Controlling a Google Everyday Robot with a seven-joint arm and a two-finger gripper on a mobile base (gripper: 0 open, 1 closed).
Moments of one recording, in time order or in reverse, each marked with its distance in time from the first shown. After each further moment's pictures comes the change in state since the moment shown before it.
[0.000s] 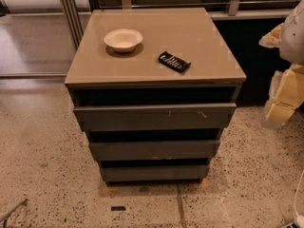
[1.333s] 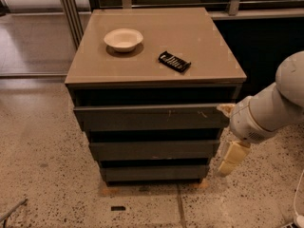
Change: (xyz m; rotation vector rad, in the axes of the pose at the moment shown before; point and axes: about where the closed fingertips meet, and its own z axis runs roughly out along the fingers) arm 0.008 0.045 0.195 -0.103 -0.205 -0.007
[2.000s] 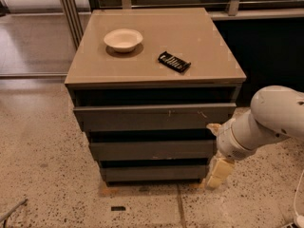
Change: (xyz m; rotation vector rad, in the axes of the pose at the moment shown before) arm 0.019 0.016 0.079 -0.059 -0.007 0.011
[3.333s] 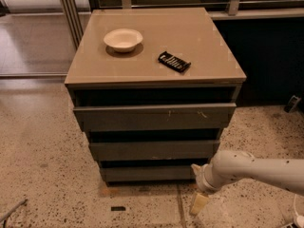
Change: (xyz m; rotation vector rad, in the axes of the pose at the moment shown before) arm 0.103 0.012 0.255 -0.074 0.029 0.004
